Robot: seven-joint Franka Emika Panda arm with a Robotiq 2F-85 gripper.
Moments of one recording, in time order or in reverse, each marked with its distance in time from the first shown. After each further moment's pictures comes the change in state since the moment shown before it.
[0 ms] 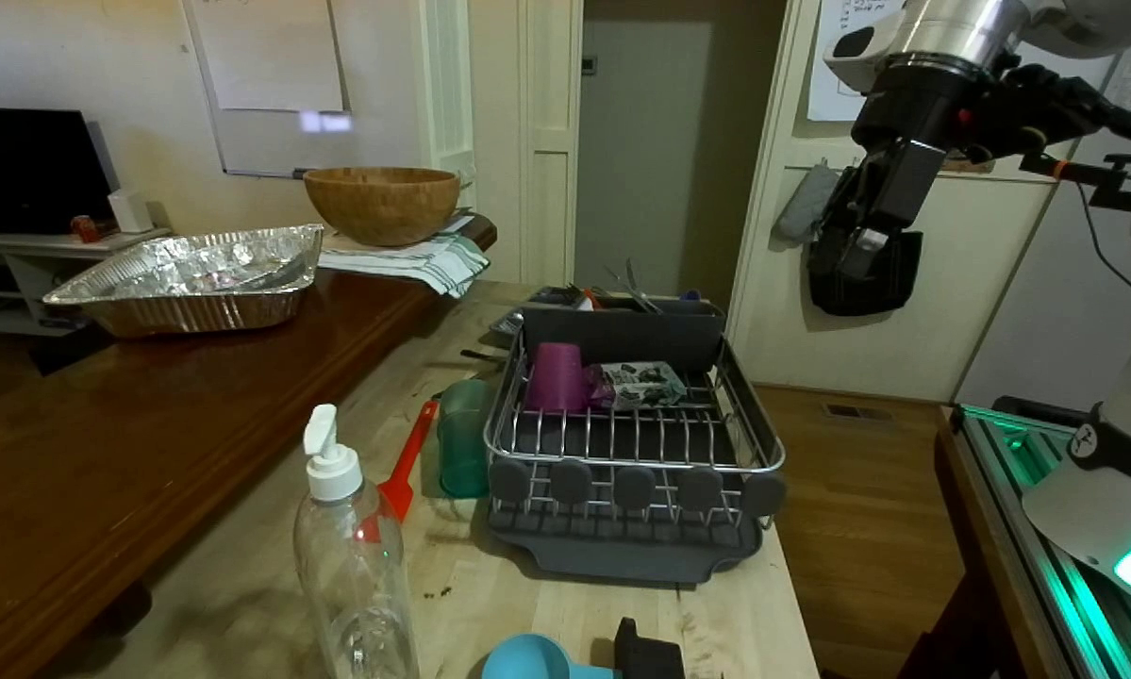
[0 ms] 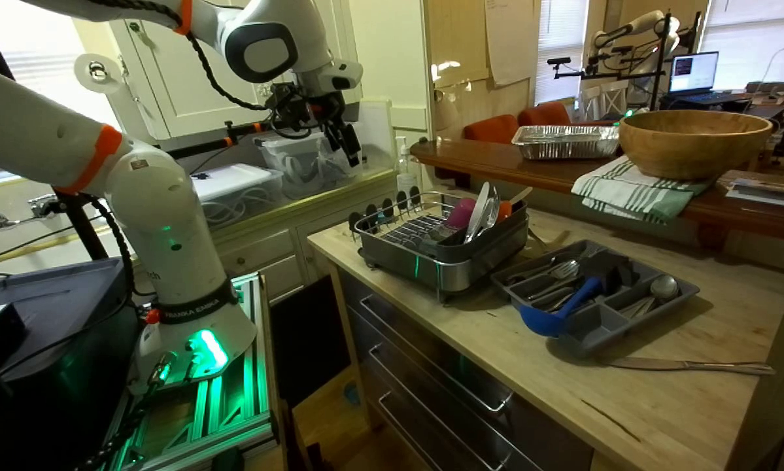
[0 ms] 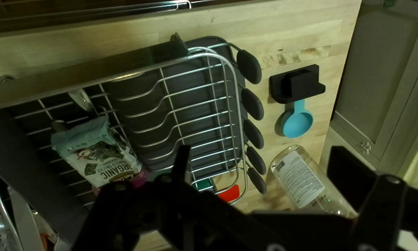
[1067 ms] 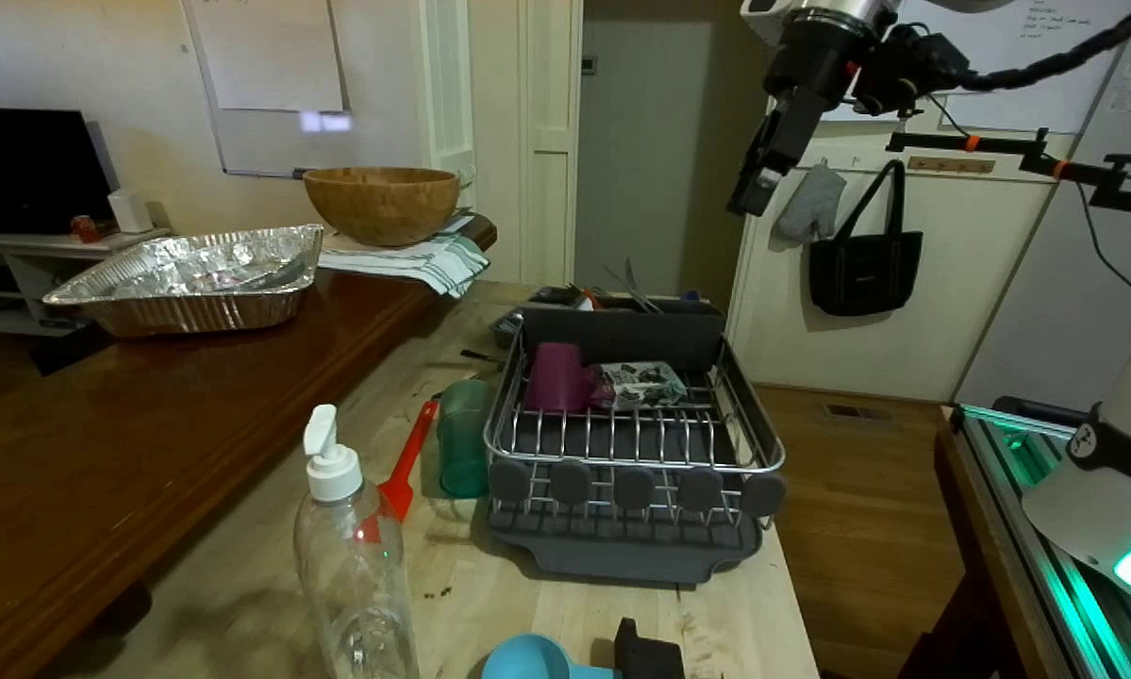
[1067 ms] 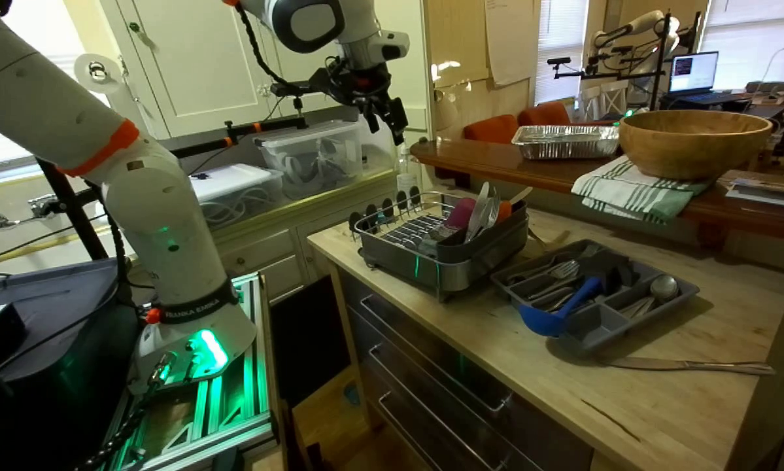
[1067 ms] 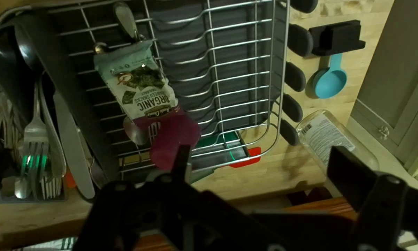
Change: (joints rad) arm -0.066 0.252 -0.083 0.268 -0.057 -0.019 -0.165
